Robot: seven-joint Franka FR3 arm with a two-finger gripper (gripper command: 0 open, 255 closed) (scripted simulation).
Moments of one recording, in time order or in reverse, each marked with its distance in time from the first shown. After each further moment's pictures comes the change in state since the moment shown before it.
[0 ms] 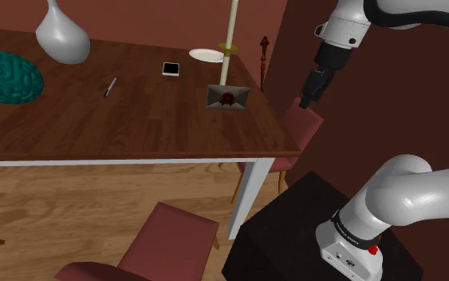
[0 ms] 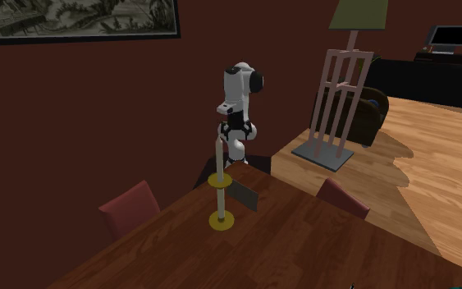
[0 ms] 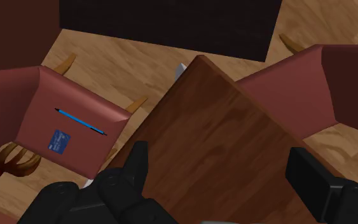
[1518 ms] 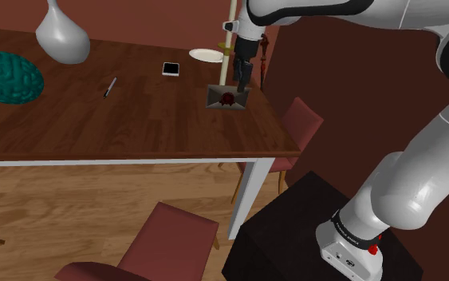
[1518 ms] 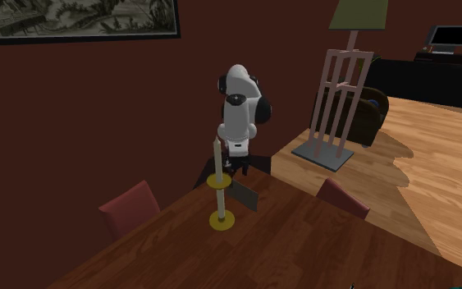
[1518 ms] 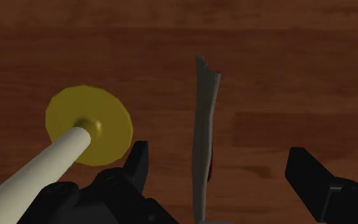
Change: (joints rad) arm 0.170 0.778 -0.083 0.548 -0.078 0.244 -0.803
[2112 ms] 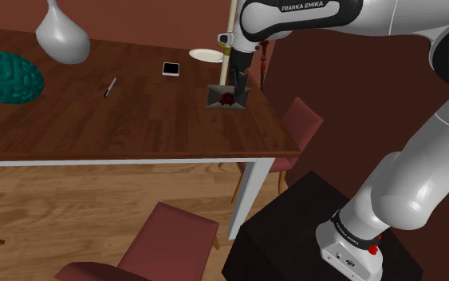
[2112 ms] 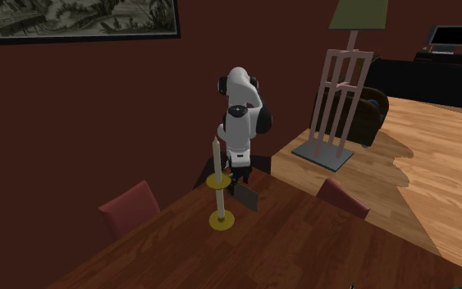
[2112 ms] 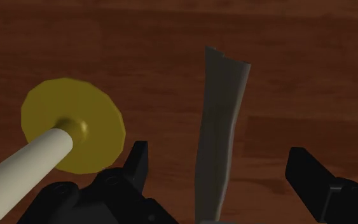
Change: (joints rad) arm 0.005 0.031 0.006 -0.057 0.001 0.092 -0.020
